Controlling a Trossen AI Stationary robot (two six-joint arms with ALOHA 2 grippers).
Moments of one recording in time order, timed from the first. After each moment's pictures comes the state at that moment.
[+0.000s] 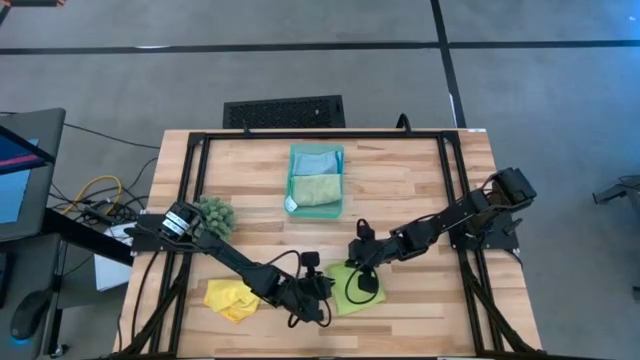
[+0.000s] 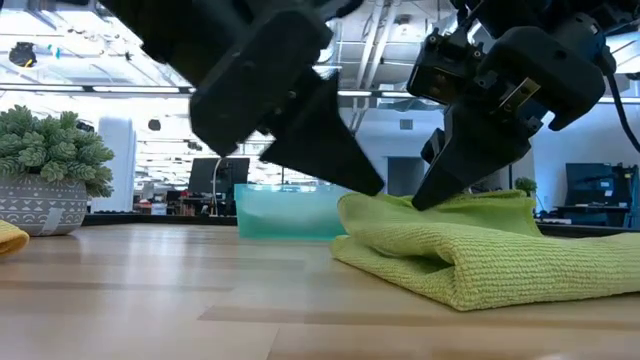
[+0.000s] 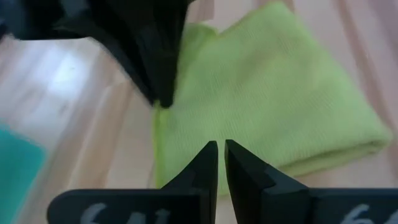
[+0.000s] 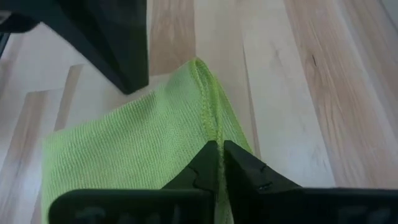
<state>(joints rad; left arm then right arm) -0.52 2.06 1.26 -0.01 -0.66 -0.22 0.35 1.67 0.74 0.12 0.11 0.36</state>
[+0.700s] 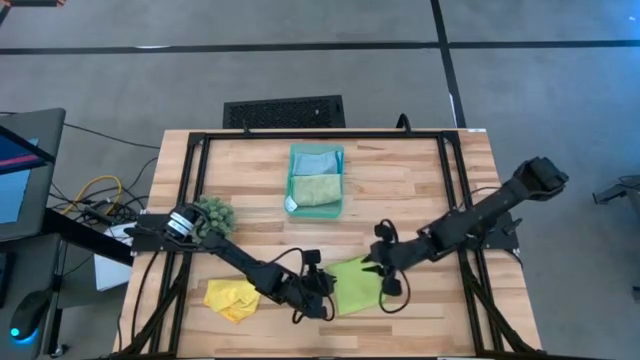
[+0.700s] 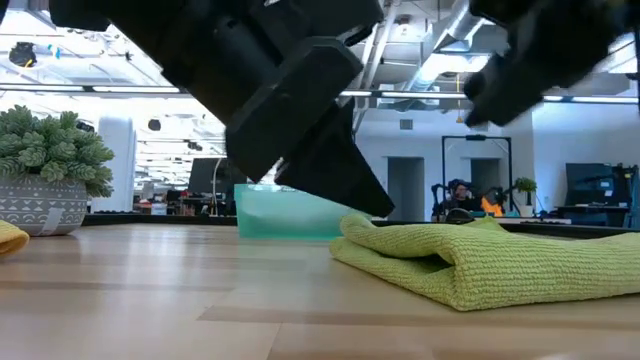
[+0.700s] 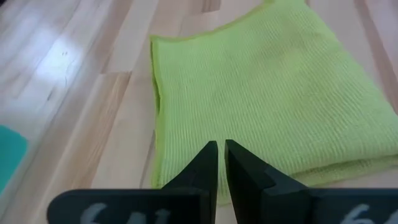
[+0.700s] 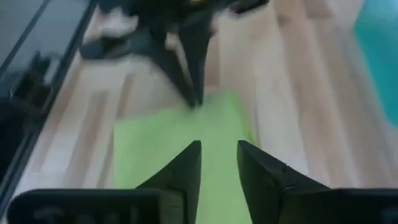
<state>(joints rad) -0.50 2.09 1.26 0.02 -0.63 -0.27 0.46 1.37 0.70 -0.07 0.21 0.33</state>
